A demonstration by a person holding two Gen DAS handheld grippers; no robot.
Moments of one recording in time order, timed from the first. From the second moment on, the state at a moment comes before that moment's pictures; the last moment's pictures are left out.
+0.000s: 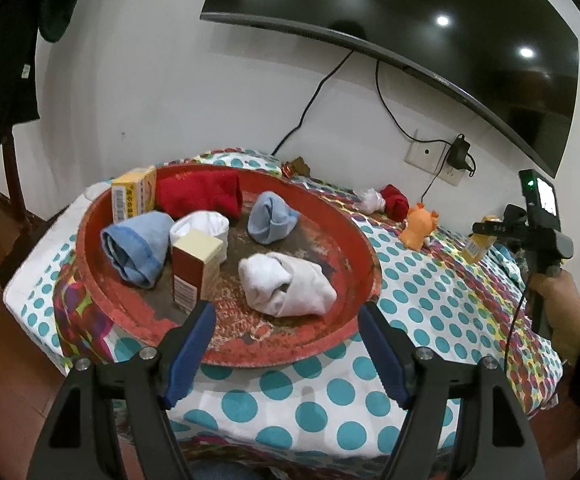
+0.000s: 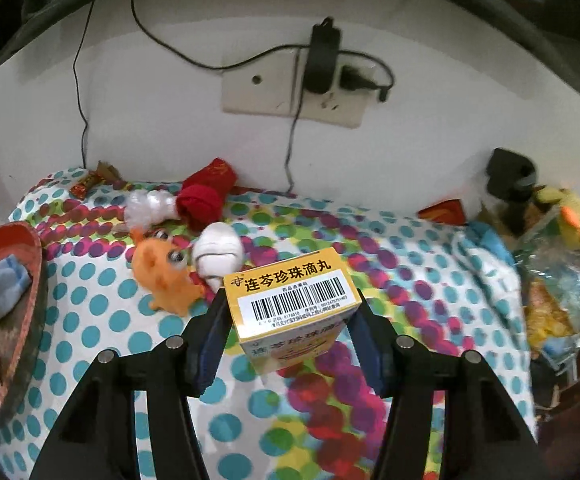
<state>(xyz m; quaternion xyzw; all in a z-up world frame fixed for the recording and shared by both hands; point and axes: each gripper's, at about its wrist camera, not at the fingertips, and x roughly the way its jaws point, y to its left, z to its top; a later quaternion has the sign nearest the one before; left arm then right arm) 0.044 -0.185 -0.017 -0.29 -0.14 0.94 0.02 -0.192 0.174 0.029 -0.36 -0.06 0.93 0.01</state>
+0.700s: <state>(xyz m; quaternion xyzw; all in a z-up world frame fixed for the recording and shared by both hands) 0.045 -0.181 -0.018 -0.31 -0.15 0.94 0.01 -0.168 0.162 0.071 -0.32 -0.06 0.94 0.02</state>
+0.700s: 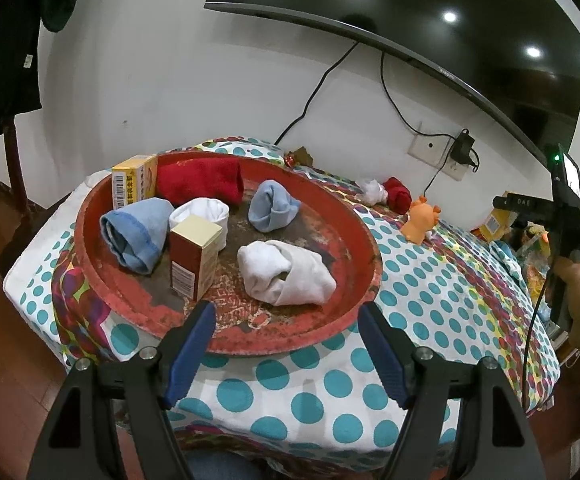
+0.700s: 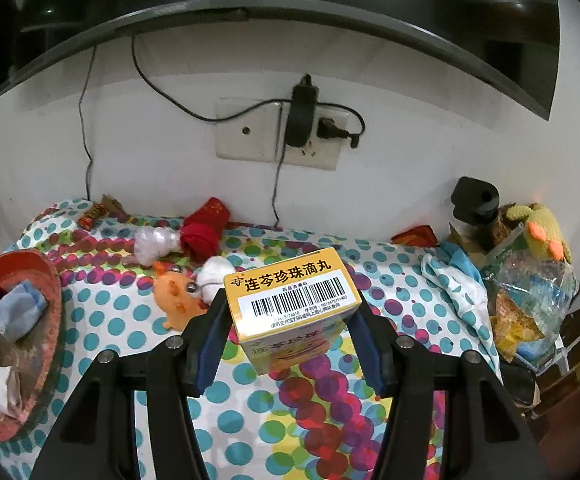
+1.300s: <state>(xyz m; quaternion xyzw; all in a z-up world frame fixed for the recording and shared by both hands) 0.045 -0.193 -0.019 -0.31 -0.16 0.94 -0.01 -0.166 0.021 0.088 -0.31 -0.08 0.94 -0.11</state>
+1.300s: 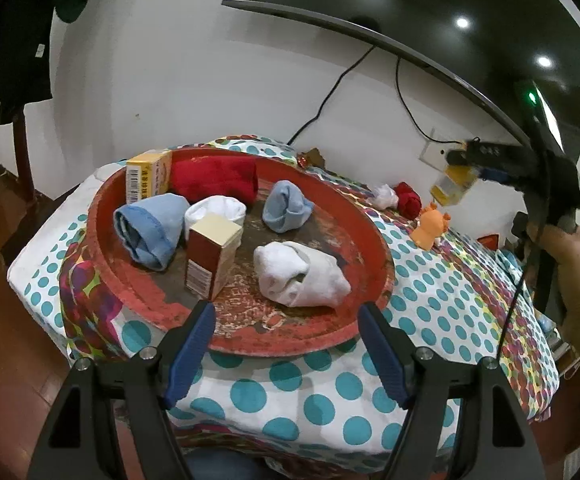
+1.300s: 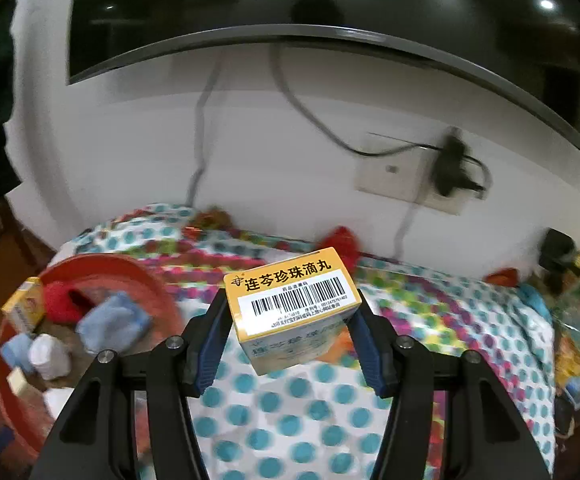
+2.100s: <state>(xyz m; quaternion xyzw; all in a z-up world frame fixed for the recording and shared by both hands) 0.049 -0.266 -0.009 -0.26 -0.23 0.93 -0.10 -0.225 -0.230 0.046 -0.39 -0.07 0.88 -0.25</state>
